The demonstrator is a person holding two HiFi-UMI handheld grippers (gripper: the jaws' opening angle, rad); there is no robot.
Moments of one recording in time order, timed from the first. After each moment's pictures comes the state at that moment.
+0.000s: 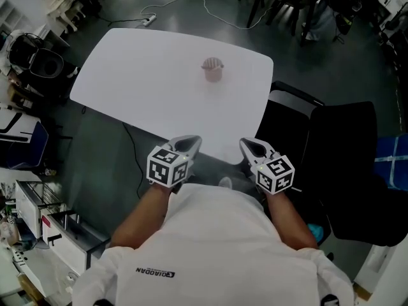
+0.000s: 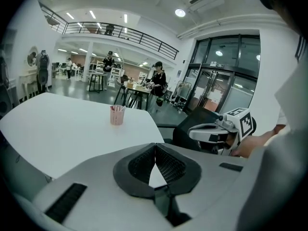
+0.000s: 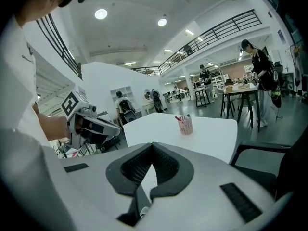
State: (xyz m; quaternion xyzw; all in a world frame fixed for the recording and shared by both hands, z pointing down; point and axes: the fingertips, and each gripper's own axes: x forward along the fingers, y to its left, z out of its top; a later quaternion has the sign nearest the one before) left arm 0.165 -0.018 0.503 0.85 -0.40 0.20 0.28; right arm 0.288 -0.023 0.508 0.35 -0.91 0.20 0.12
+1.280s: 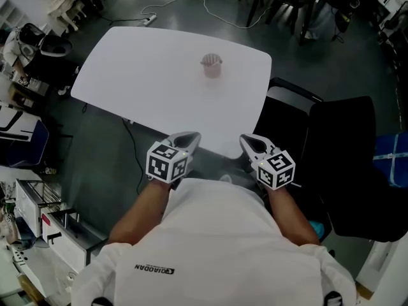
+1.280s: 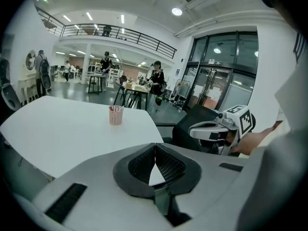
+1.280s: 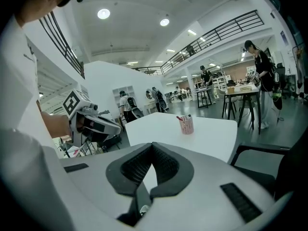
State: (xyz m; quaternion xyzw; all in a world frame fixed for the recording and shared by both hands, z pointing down) left arm 0.169 -0.003 0.501 0.85 -0.40 0.21 0.27; right arm 0.293 -0.008 0.505 0.34 -0.91 0.19 0.12
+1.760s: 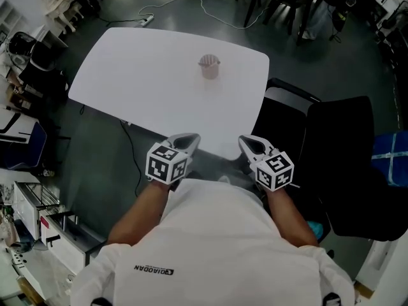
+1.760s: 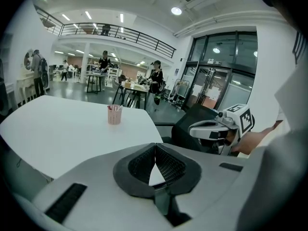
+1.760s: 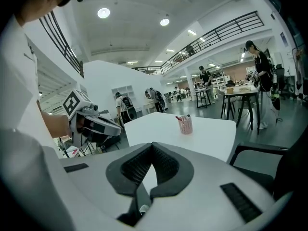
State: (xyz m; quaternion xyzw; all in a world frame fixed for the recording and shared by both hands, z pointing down) left arm 0.170 -0.006 0.506 0.85 -0.39 0.22 0.27; right arm 0.293 -0.010 0.507 0.34 -0.91 0.19 0.12
